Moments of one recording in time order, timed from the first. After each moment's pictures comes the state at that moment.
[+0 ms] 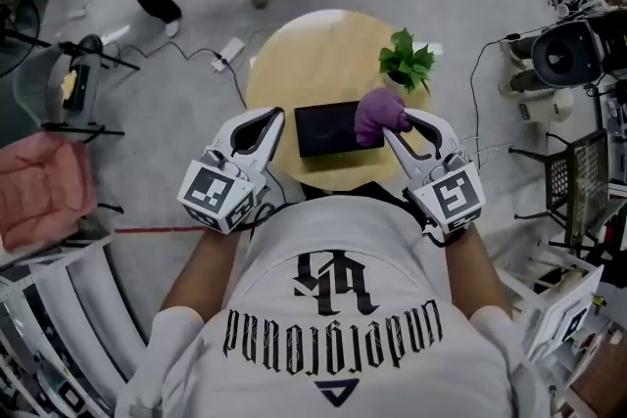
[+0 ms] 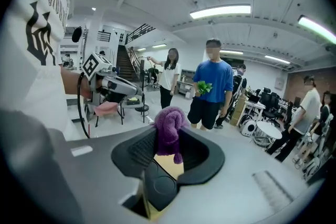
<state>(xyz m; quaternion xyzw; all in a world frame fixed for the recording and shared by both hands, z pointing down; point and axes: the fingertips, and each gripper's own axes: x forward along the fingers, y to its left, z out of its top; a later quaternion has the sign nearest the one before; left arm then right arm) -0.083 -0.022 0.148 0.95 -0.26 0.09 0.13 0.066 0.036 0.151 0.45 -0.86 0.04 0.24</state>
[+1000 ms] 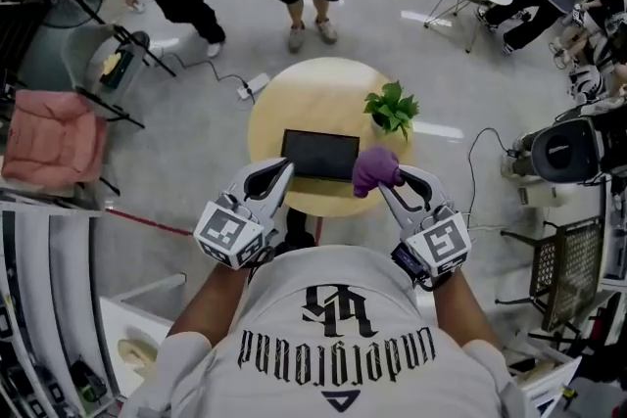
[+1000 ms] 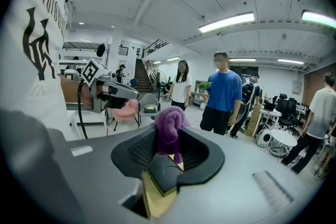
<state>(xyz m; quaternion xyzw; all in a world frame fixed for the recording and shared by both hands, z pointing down) -0.010 0.105 0.115 0.92 -0.37 0.06 0.11 0.145 0.132 0.127 0.37 -0.91 0.01 0.18</state>
